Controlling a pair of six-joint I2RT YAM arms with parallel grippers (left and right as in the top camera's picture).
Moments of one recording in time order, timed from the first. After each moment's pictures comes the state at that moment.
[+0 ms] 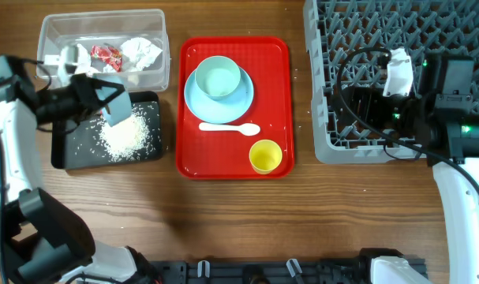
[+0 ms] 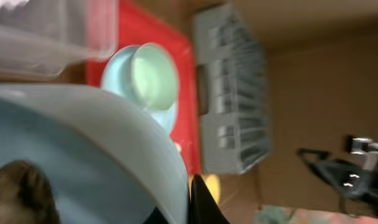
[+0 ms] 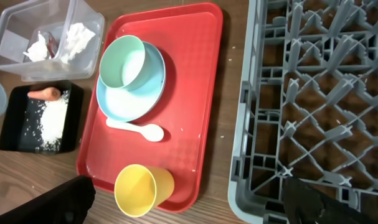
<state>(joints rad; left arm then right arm) 0.47 1.70 1.40 -1.05 1.11 0.13 -0.04 1.25 1.29 -0.97 -0.44 0.07</state>
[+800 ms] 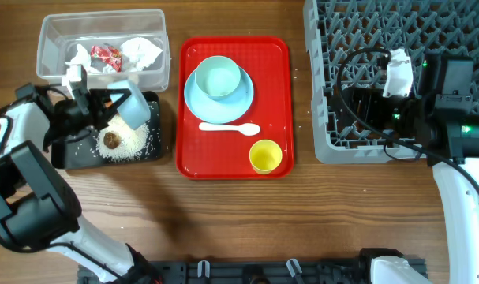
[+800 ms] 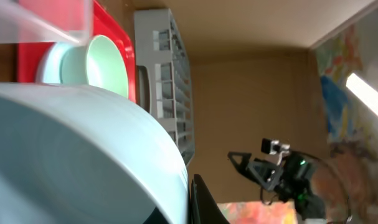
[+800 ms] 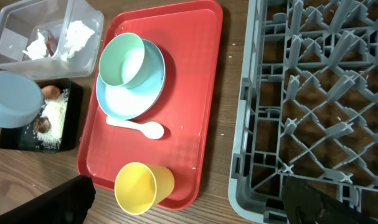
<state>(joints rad) 0.49 1.92 1.27 -0.95 1.48 0.17 -0.04 1.25 1.29 -0.98 -0.44 0.07</state>
